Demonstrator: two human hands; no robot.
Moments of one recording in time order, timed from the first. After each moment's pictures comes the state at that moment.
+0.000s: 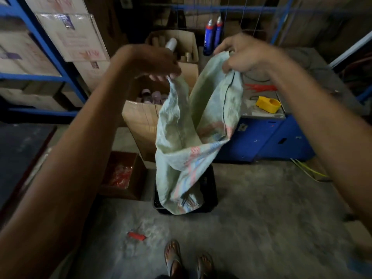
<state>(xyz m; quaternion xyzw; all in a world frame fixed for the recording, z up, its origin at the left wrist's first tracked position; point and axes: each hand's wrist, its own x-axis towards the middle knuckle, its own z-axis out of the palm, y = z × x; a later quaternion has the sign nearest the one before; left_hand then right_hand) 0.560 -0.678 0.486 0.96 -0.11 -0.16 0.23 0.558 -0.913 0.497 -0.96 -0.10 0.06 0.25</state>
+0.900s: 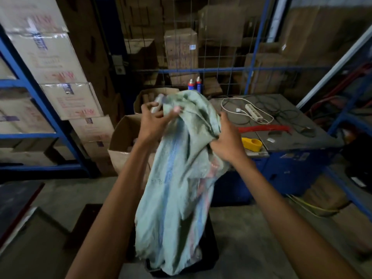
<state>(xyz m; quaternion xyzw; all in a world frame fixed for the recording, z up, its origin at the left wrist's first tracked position) 0.549 -0.724 0.439 0.70 -0.03 0.09 0.71 0.500 -0.927 0.431 -0.90 -0.03 -0.18 0.40</state>
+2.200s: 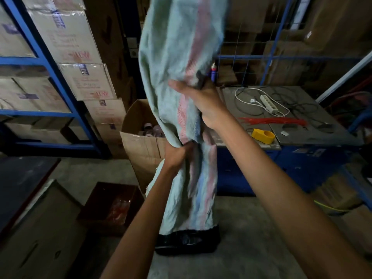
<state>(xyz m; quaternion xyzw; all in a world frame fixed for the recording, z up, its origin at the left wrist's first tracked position) 0.507 -0.741 0.305 0.68 0.06 0.08 0.72 0.533 -0.837 0.474 -0.64 -0.12 -0.03 0.76</state>
